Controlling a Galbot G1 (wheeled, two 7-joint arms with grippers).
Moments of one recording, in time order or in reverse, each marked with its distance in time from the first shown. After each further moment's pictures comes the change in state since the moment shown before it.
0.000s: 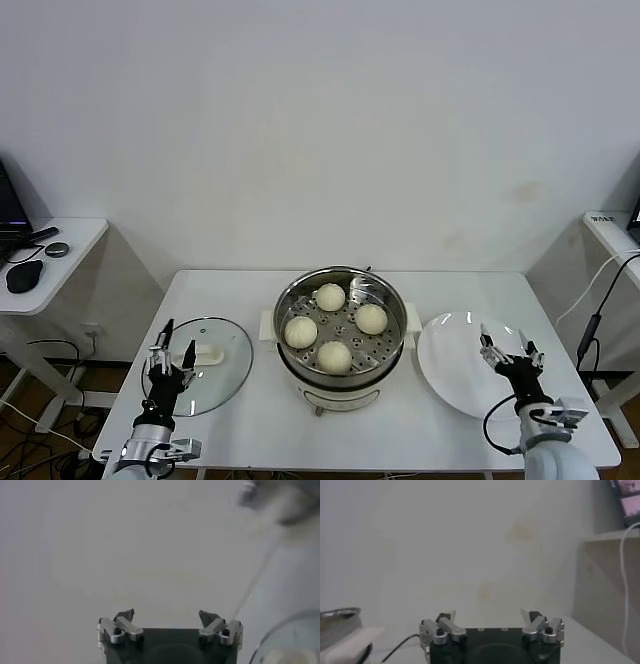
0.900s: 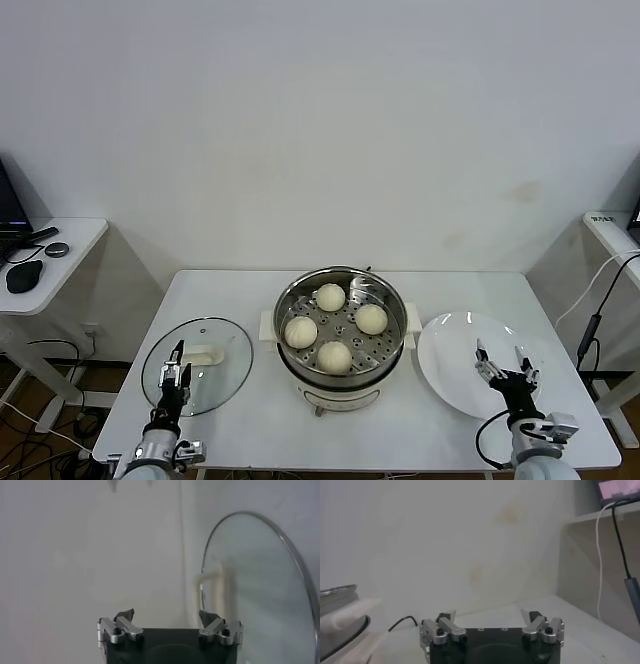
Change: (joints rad) left arm -0.089 0.037 0.078 0.213 0.107 0.137 0.005; right arm -0.022 0.064 0.004 -0.017 -0.037 0.014 0.011
